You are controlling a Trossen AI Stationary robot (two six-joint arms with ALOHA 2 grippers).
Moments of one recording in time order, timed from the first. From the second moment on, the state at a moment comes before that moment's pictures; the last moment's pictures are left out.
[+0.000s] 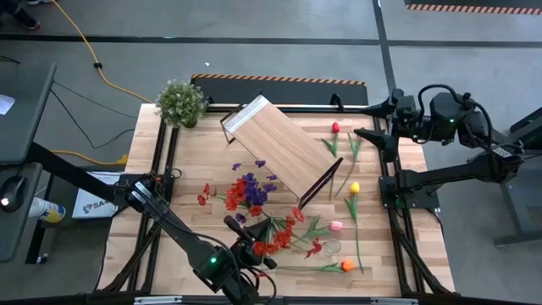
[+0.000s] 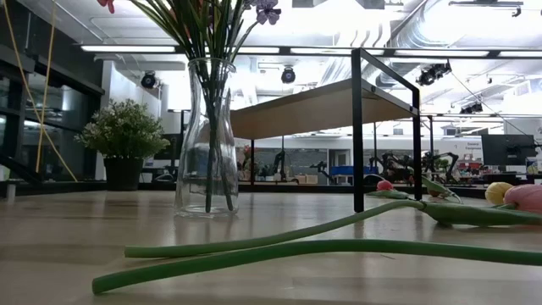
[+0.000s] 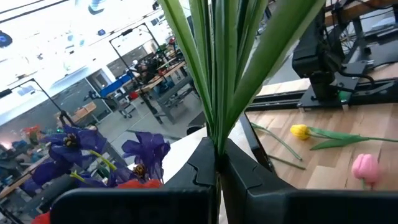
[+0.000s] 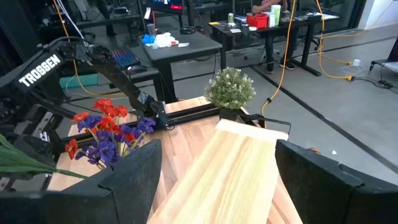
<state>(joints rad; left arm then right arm) -0.72 2.04 1.82 -0.86 -1.57 -0.60 -0.11 0.84 1.37 -0.74 0.15 0.13</state>
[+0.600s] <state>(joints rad) -0.72 2.04 1.78 -0.98 -1.57 -0.83 -0.11 0.84 1.37 -0.74 0.12 0.12</state>
